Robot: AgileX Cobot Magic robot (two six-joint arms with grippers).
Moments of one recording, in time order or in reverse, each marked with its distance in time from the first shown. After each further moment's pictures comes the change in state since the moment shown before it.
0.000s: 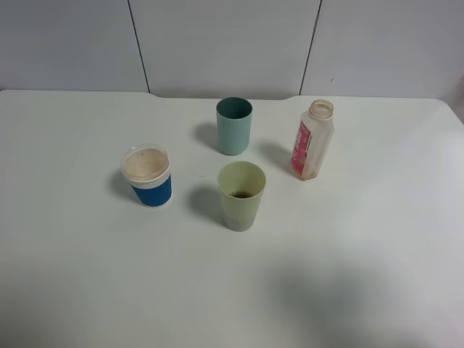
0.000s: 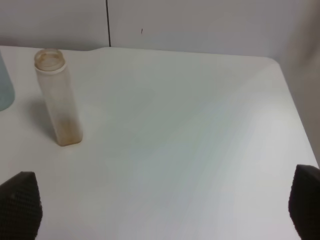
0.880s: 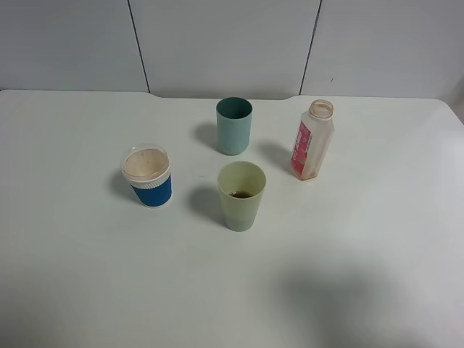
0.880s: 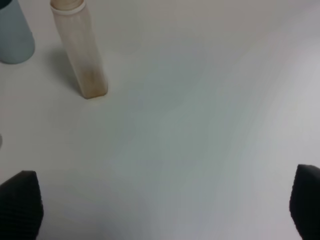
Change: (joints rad) left arm 0.000 0.000 0.000 0.000 0.000 0.000; right arm 0.000 0.000 0.128 0.069 0.009 0.036
